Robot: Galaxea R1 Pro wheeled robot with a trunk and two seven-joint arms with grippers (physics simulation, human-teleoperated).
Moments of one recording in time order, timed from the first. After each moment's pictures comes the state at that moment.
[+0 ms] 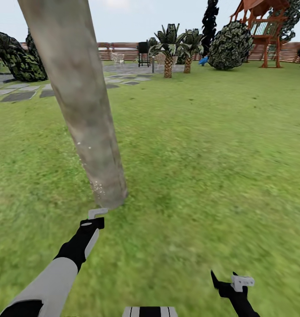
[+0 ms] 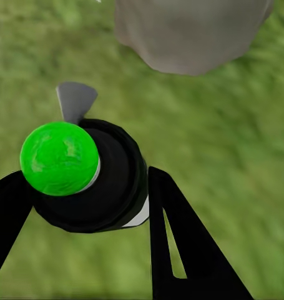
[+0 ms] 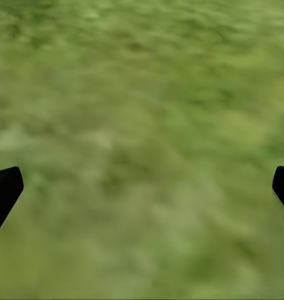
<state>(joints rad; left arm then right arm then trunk) -0.75 -0.03 0.07 -0.60 0.01 0.30 0.27 -0.42 -0.13 -0.41 -0.17 0.16 -0.67 0.28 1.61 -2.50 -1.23</state>
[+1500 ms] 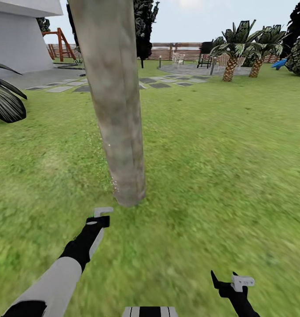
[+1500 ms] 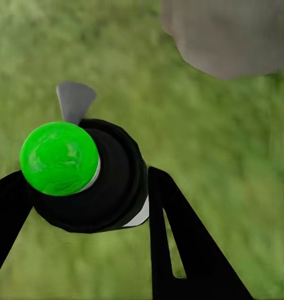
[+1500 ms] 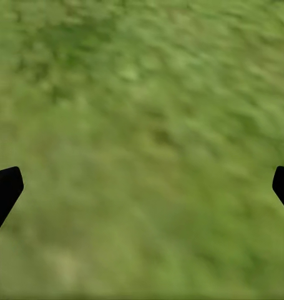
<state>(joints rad) -0.75 -0.06 0.01 -0.61 0.02 0.30 0.25 -0.42 -0.13 -0.42 -0.17 0.16 -0.67 0.28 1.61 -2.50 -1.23</state>
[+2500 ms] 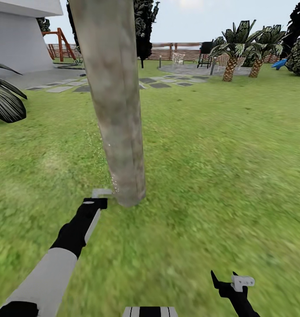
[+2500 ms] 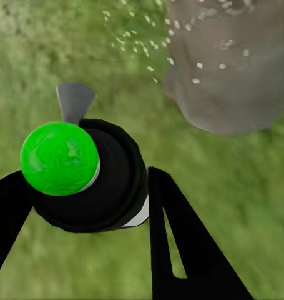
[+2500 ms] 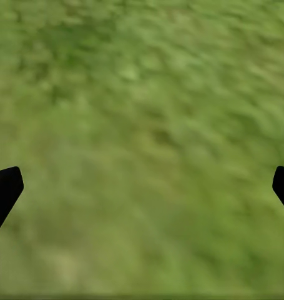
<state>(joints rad) -0.77 -0.02 -0.07 -0.92 0.01 0.57 0.25 -0.43 -0.13 -0.42 -0.17 0.16 -0.67 0.28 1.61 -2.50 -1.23</state>
